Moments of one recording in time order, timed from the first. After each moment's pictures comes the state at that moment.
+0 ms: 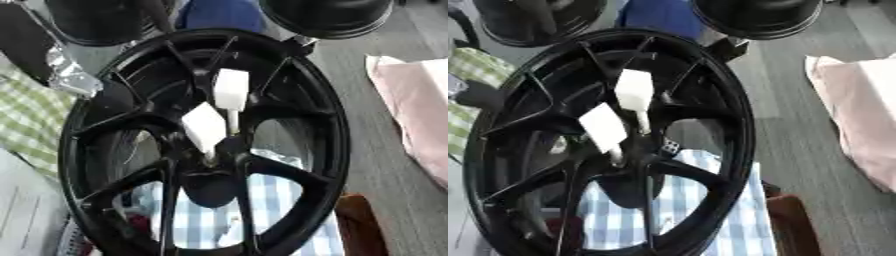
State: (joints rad) left arm -1.04 0.88 -0.36 -1.83 -0.05 0.00 -0.84; right arm -0.32 -0.83 -0.14 -1.99 -0.42 0.27 -0.45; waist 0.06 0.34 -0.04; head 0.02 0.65
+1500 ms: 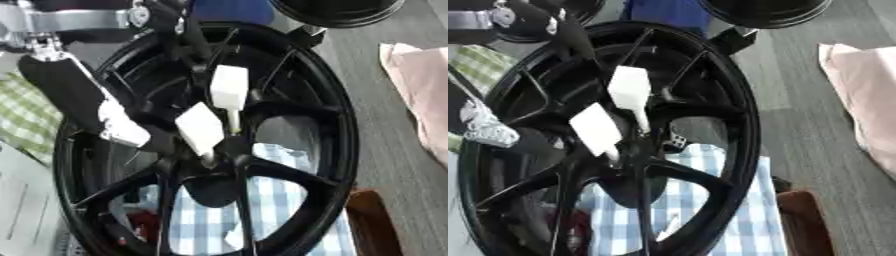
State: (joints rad) left arm -1.00 0.89 -0.44 -1.99 -0.18 0.13 -0.73; right arm -0.26 -0.82 -0.14 -1.99 -0.39 0.24 -0.48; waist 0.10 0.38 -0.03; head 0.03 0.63
